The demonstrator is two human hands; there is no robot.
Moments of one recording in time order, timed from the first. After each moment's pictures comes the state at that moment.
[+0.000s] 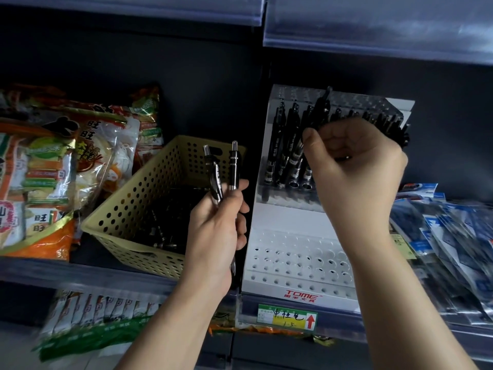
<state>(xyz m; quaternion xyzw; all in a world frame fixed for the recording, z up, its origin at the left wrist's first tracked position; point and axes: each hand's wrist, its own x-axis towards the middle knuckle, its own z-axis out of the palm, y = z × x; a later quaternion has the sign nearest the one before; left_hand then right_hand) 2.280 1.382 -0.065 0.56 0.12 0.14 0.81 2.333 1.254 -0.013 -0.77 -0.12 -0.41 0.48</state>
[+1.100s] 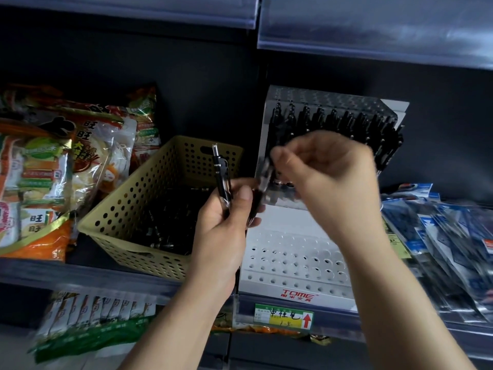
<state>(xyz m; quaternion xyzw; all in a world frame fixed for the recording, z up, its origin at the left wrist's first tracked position) 2.282 1.371 -0.069 0.59 0.05 0.17 0.79 2.319 1.258 -0.008 -0.77 -0.18 -0.19 0.59</state>
